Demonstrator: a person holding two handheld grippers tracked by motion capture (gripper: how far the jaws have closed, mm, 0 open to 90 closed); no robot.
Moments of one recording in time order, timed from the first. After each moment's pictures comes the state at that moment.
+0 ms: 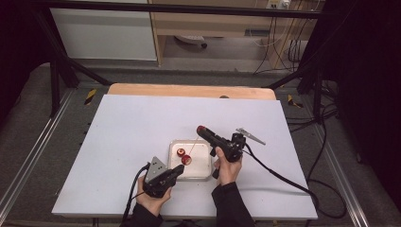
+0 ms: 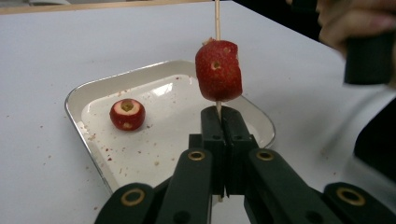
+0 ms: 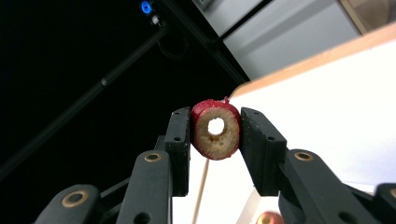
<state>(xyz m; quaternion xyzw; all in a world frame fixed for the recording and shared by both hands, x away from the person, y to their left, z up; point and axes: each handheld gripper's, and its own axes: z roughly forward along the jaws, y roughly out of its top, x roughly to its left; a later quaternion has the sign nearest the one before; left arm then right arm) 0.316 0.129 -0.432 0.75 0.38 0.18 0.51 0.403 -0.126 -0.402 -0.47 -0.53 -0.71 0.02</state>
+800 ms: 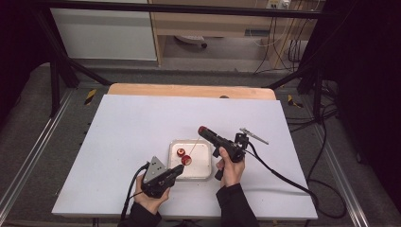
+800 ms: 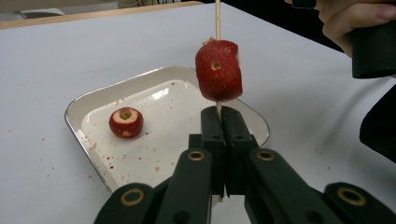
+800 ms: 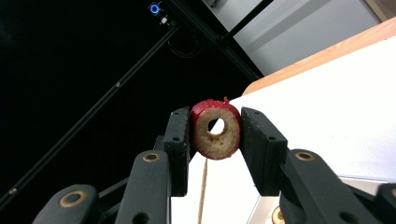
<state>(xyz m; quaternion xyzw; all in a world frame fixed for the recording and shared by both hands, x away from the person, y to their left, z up) 0.314 0.130 -0.426 0.76 0.35 0.17 0.52 0.399 -0.132 -0.400 -0.48 -0.52 -0.71 0.05</state>
